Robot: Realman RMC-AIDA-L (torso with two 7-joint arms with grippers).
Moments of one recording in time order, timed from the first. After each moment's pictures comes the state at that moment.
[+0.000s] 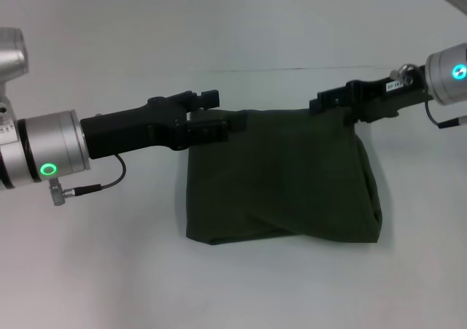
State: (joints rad) left arm -0.63 -2.05 0.95 0.54 1.57 1.46 -1.56; right arm 0.95 1.88 -0.86 -0.40 -2.29 -1.14 2.56
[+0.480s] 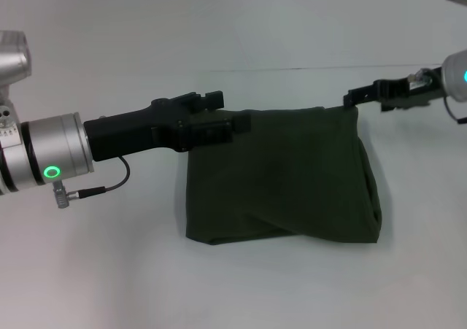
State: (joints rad) left arm -0.63 -2.06 0.95 0.54 1.57 1.46 -1.55; right arm 0.93 1.88 -0.89 -0.41 -2.39 -0.93 2.52
